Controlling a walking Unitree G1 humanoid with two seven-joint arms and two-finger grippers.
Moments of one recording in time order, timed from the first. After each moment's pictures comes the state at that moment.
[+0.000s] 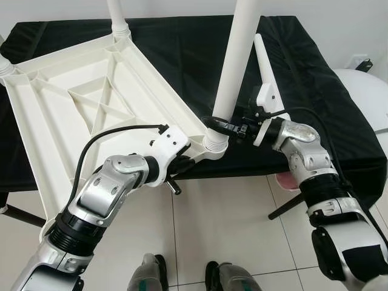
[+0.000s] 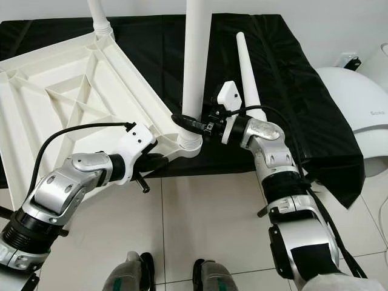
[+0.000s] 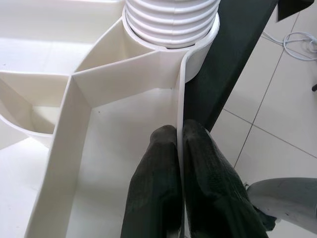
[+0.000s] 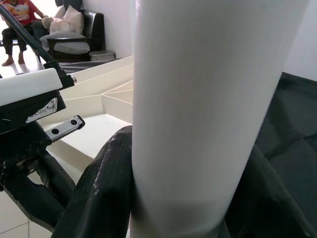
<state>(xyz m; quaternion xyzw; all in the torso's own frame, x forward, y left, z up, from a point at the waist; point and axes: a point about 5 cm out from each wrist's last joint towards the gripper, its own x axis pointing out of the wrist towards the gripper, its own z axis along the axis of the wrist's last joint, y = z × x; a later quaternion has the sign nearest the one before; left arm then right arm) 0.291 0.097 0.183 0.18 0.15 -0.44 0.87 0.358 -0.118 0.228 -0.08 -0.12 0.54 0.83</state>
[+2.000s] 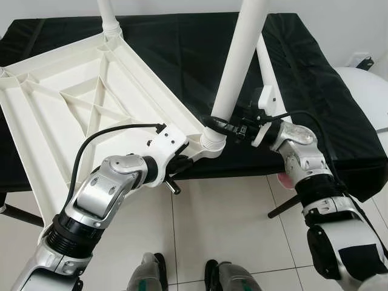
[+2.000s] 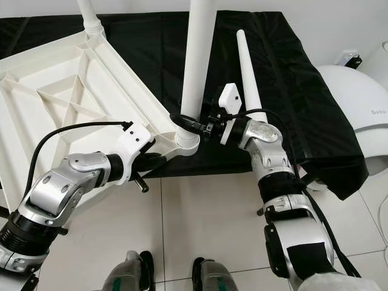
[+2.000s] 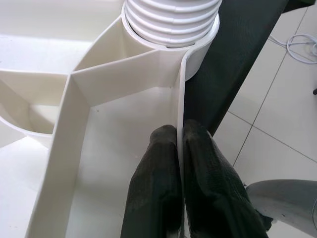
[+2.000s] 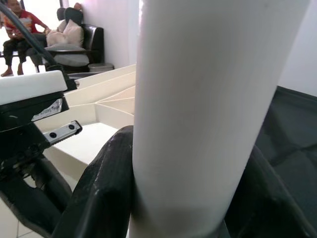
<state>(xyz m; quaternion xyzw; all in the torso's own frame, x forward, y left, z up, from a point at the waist) 0.288 0.099 0.187 0.17 0.15 -0.43 0.87 0.356 -0.118 0.225 -0.07 -0.16 0.52 0.83</state>
